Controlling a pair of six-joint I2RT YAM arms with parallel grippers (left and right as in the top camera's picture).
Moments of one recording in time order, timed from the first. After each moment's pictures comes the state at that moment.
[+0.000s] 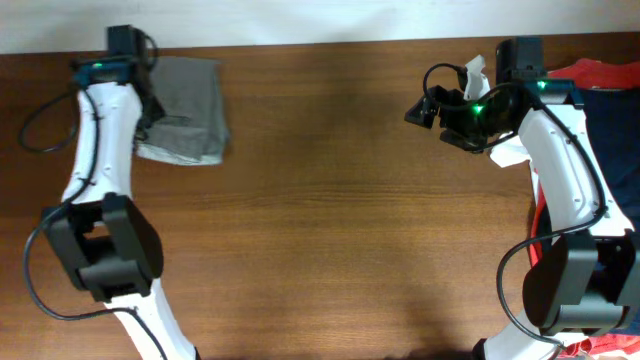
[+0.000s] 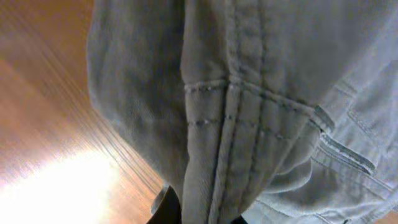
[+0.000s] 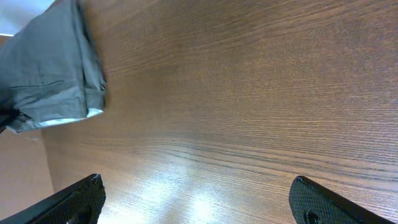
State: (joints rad) left arm 0.13 2.13 1.98 -1.11 -0.42 -0.42; right arm -0.06 1.82 1.62 -0.98 -0.59 0.29
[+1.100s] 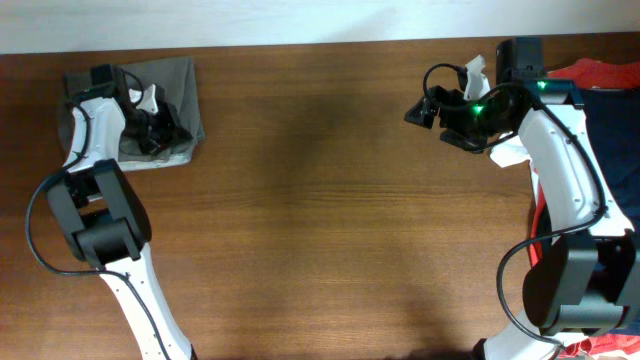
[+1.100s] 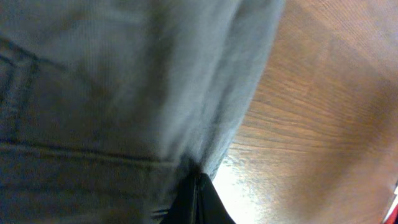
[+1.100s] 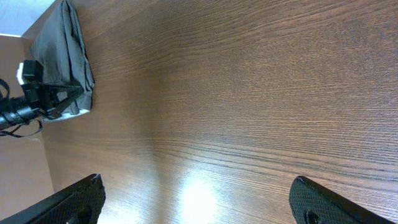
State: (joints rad) left arm 0.26 2.44 2.03 -0.99 0.54 -0.14; right arm -0.06 1.82 1.62 -0.98 -0.59 0.29
